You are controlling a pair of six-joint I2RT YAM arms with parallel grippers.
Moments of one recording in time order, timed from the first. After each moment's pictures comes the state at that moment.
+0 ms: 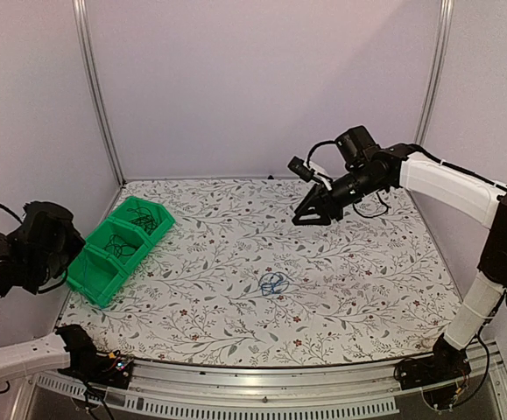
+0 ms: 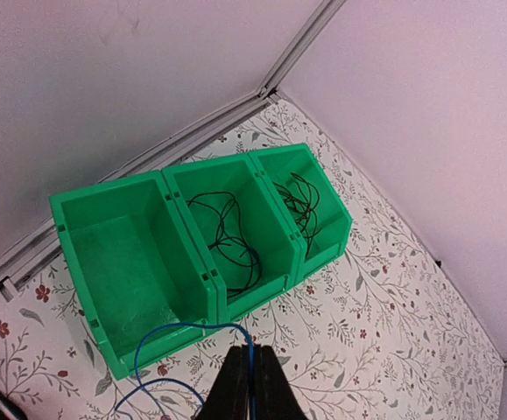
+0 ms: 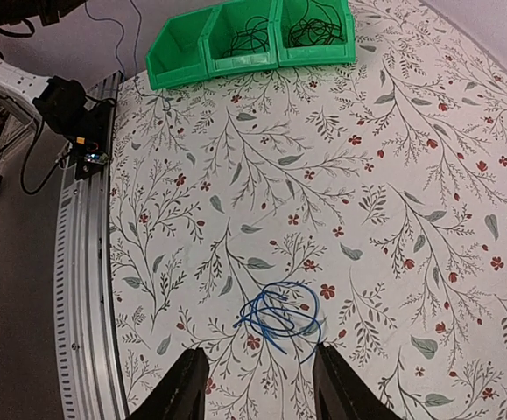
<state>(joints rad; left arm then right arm) -0.66 0.62 0.89 -1.10 -0.82 -1.24 0.58 1.71 1.53 -0.74 -0.71 -0.38</state>
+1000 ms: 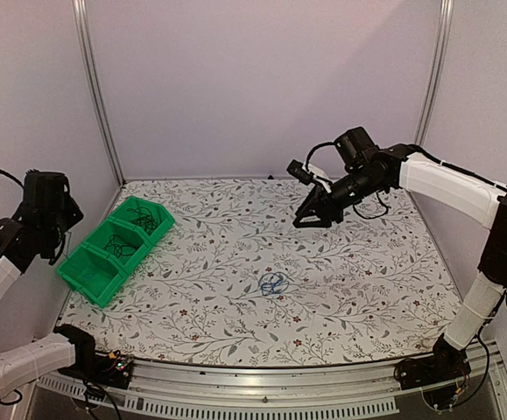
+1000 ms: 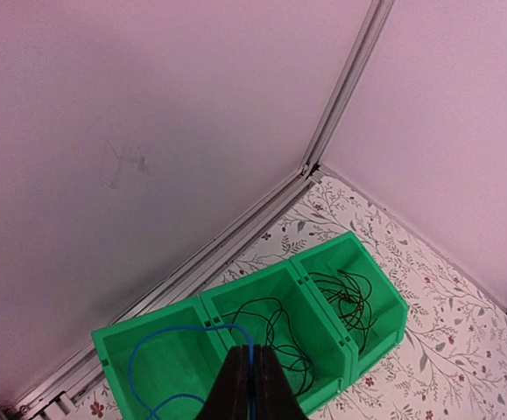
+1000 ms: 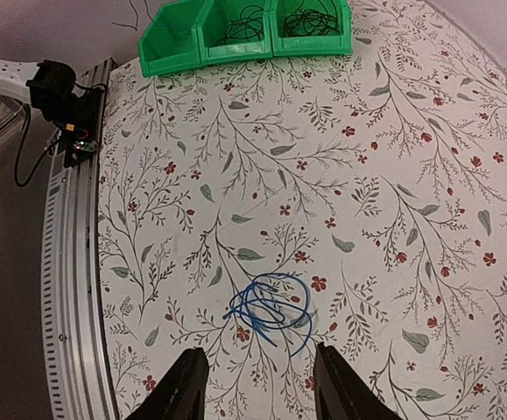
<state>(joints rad) -0.27 0.76 0.89 -0.68 -0.75 -0.67 0.59 1.71 1.53 -0.76 -0.67 -0.42</state>
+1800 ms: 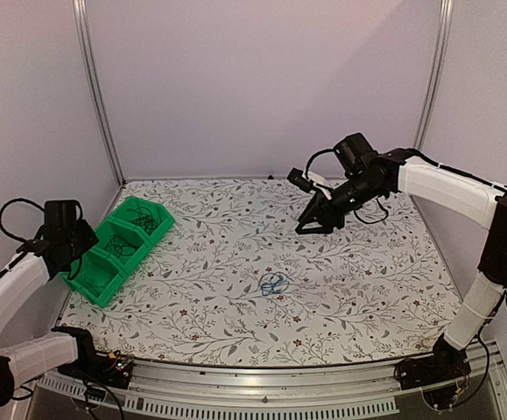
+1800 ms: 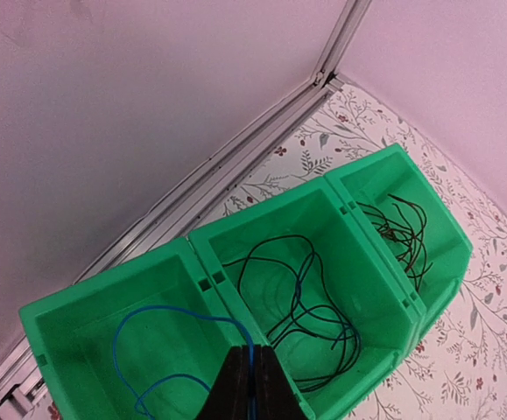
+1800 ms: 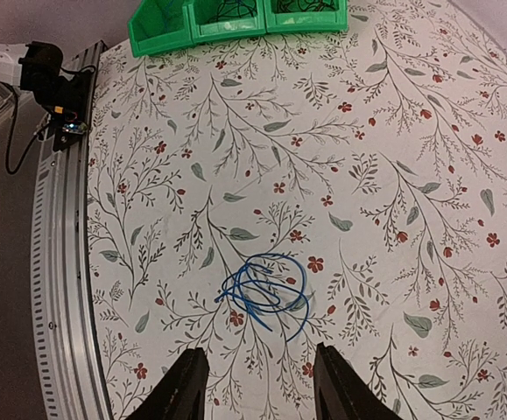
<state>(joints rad) 0.02 0.88 0.57 -0.33 -0.39 -0.56 0.59 1.71 1.49 -0.76 -0.64 -0.44</state>
